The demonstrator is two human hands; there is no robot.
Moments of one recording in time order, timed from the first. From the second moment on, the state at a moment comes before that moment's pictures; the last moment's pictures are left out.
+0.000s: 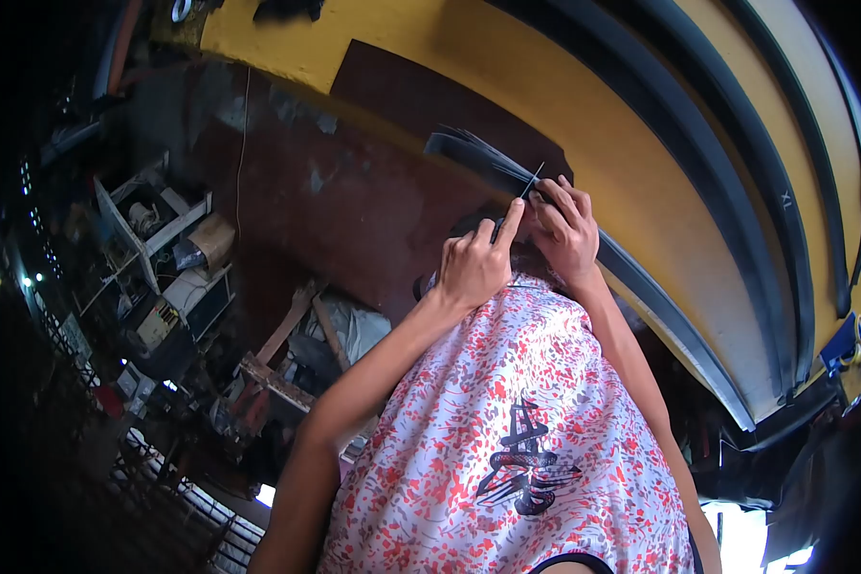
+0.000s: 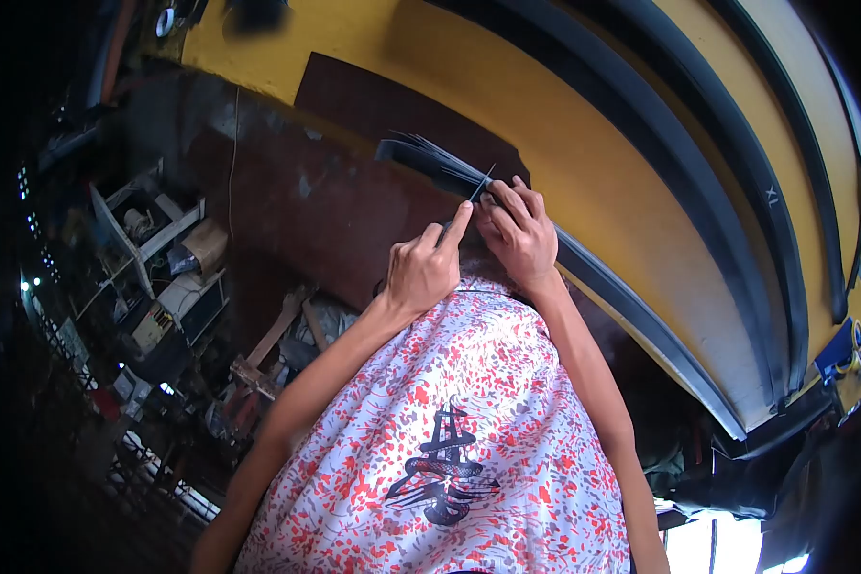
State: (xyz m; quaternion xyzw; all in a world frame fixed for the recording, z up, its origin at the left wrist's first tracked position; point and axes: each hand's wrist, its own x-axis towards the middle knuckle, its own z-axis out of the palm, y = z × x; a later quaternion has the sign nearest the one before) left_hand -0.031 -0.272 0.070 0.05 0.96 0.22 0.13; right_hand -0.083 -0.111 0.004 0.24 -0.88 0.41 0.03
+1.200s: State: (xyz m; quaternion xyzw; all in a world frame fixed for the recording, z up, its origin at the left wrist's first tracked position) left_hand -0.038 -0.279 0.117 0.04 0.94 0.13 0.30; right_hand -0.077 -0.109 -0.010 0.22 -0.89 0.40 0.04
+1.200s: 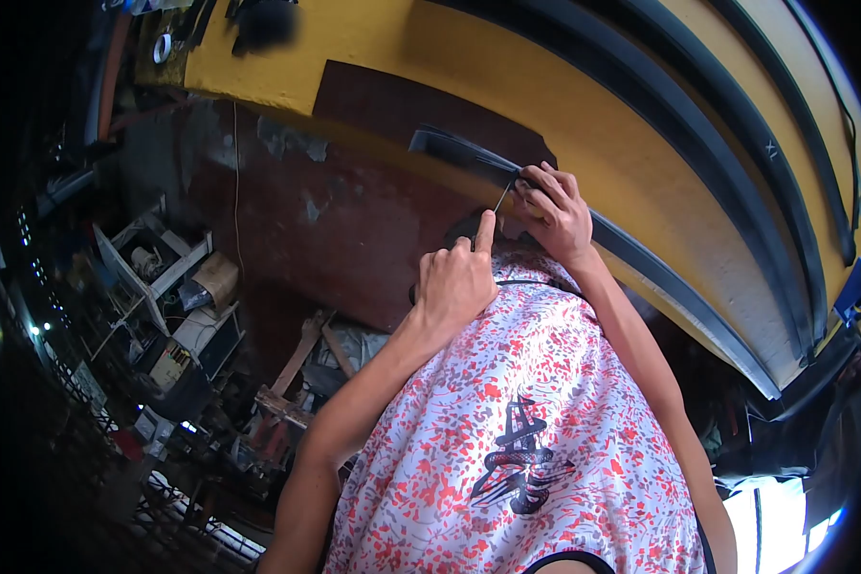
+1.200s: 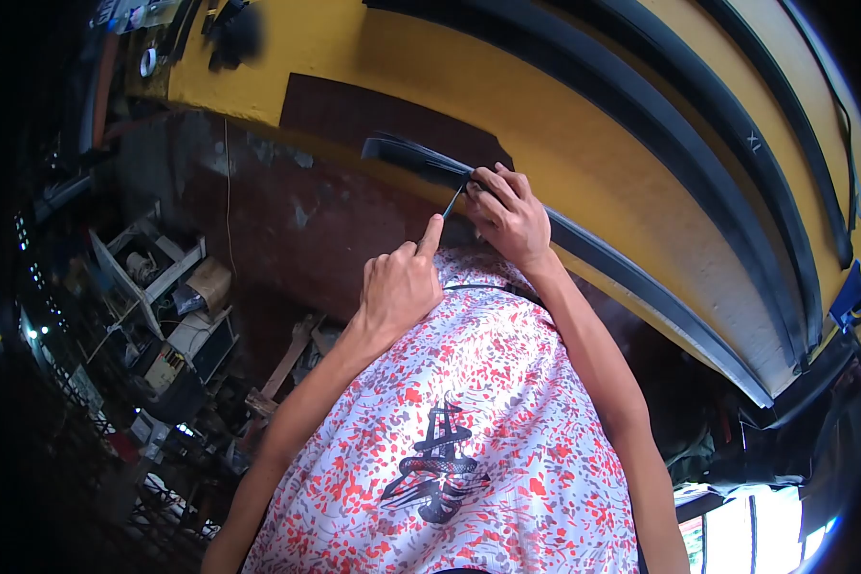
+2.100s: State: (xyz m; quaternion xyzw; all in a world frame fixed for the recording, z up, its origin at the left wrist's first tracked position) left_hand -0.057 -0.262 0.088 0.03 0.94 0.13 0.32; right_hand -0.080 -0.113 -0.003 0.22 -0.88 0.41 0.03
